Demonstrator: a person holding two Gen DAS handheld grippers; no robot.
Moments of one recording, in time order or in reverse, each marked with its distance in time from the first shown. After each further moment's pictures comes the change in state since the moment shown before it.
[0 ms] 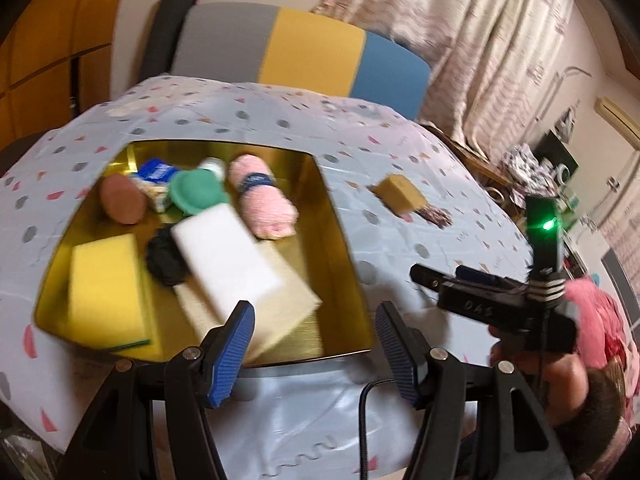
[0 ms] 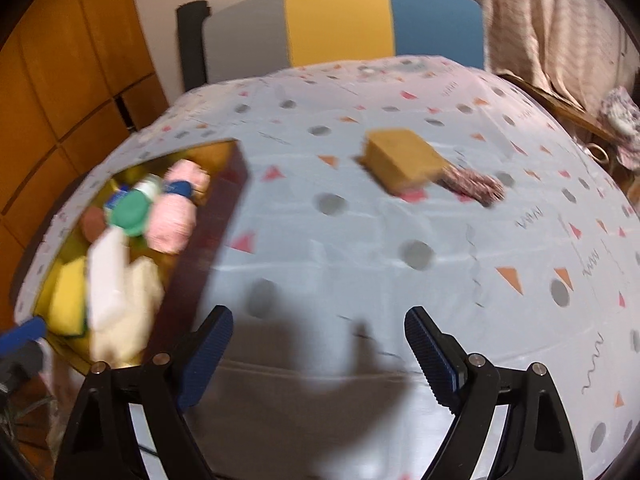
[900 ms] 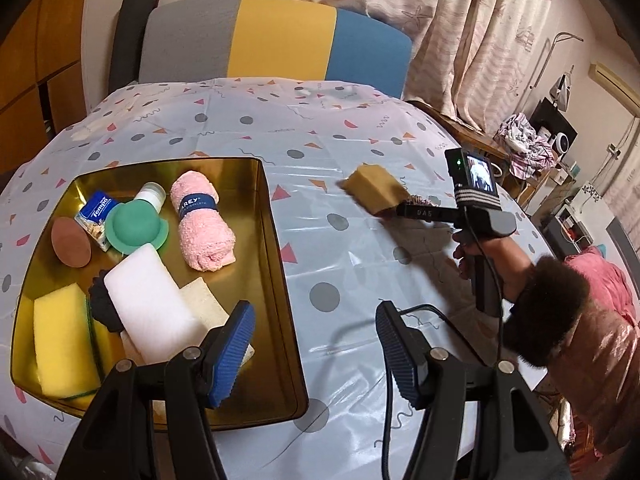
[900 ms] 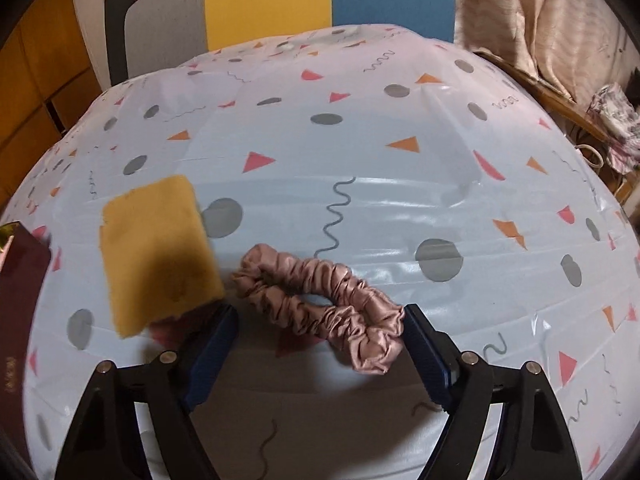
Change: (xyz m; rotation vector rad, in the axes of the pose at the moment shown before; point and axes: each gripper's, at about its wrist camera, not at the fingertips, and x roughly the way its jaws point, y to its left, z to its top) left arm 0.041 -0.054 0.038 0.078 0.057 0.028; right arm 0.131 -0.155 0.118 0.002 0.053 -0.116
